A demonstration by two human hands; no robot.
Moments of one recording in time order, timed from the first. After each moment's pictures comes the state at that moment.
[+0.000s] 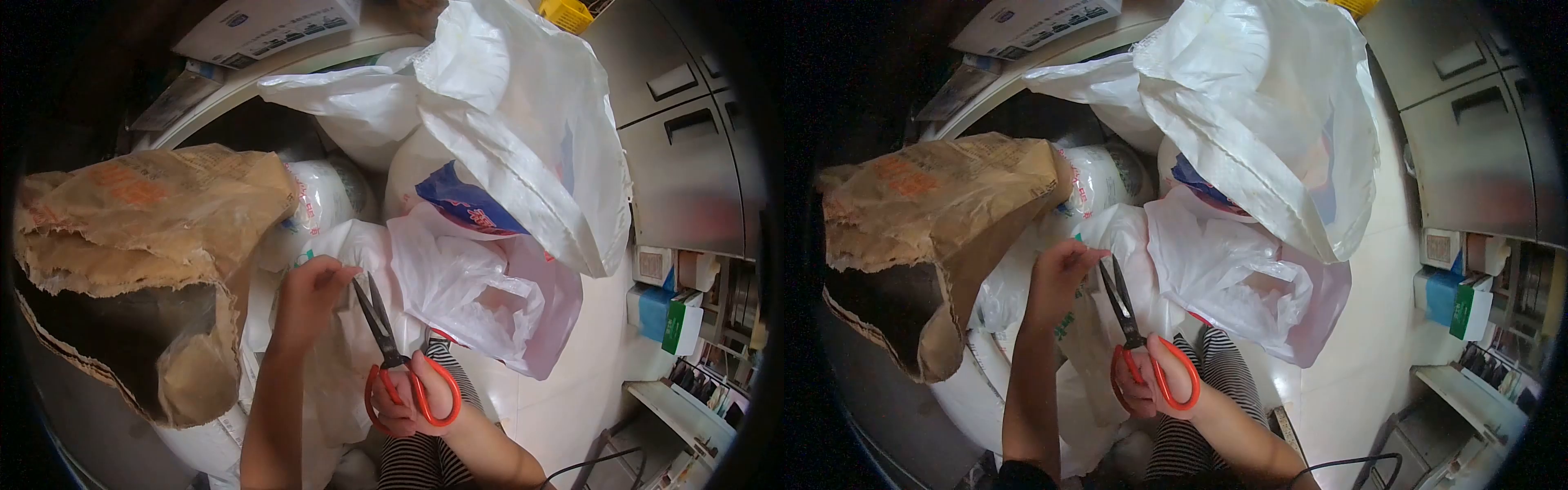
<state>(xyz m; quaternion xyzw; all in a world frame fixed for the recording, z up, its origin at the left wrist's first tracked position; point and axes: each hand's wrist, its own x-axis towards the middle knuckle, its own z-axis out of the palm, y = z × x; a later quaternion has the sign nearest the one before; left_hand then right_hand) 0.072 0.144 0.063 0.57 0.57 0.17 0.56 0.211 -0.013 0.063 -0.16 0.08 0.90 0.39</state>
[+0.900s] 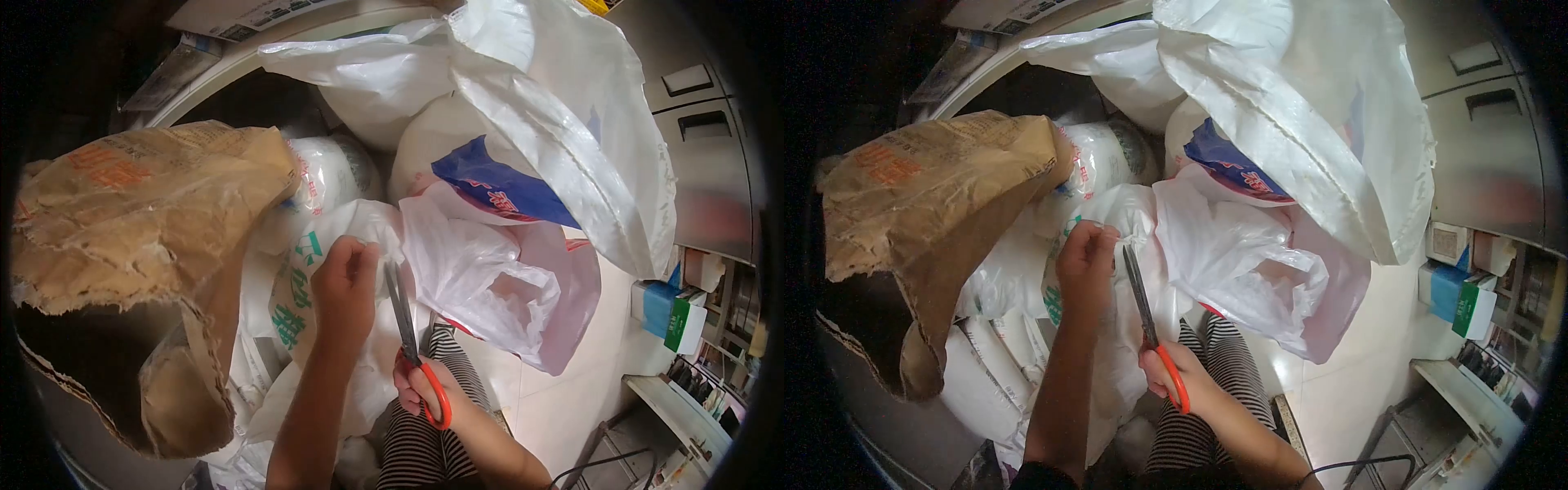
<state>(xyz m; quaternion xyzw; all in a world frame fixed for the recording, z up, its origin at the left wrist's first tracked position) 0.101 0.116 0.023 0.57 0.61 0.33 0.45 0.206 -0.042 0.030 -0.39 -0.06 0.83 0.40</state>
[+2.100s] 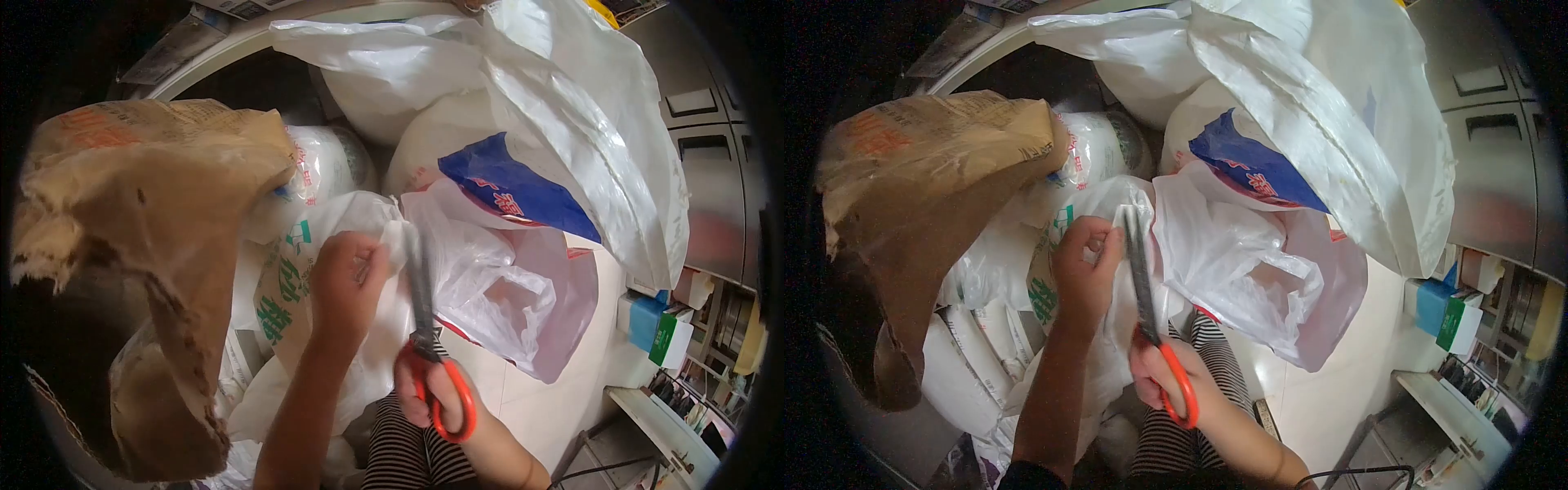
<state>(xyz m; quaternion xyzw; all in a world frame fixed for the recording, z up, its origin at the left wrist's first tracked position) 0.097 0.113 0.005 0.64 0.57 0.35 0.38 0.220 -0.013 0.067 -0.37 -0.07 0.81 0.45</state>
